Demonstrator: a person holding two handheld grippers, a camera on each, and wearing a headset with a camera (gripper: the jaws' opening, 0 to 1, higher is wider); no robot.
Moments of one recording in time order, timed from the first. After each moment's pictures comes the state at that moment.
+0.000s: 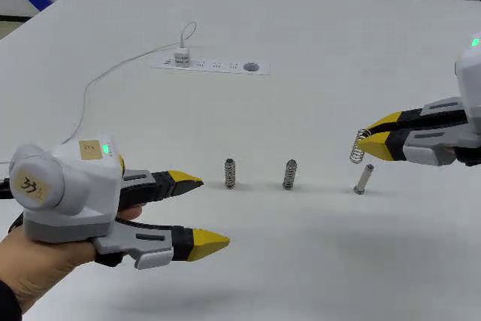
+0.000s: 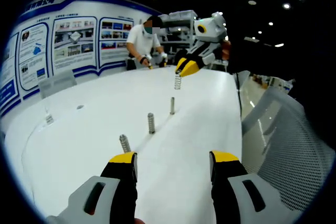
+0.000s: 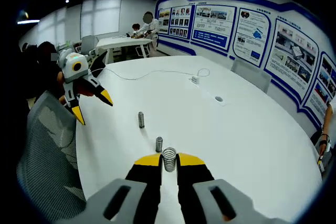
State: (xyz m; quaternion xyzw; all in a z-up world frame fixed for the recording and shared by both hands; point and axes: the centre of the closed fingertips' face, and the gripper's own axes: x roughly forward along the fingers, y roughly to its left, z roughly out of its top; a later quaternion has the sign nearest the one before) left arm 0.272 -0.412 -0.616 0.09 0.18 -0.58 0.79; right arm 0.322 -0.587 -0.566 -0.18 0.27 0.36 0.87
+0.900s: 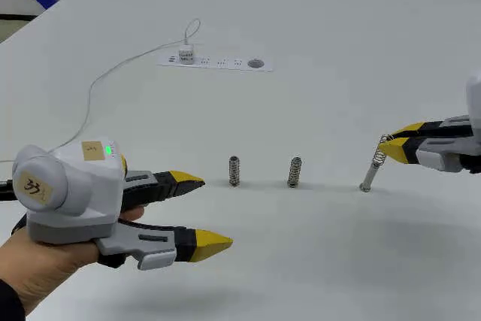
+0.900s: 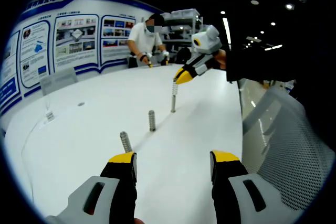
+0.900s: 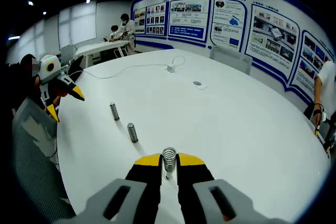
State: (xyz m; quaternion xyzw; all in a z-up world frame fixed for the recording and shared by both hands) left arm 0.273 -0.409 -0.620 0.09 0.19 -0.57 0.79; right arm 0.348 -0.631 -0.604 -0.14 0.29 0.29 0.90
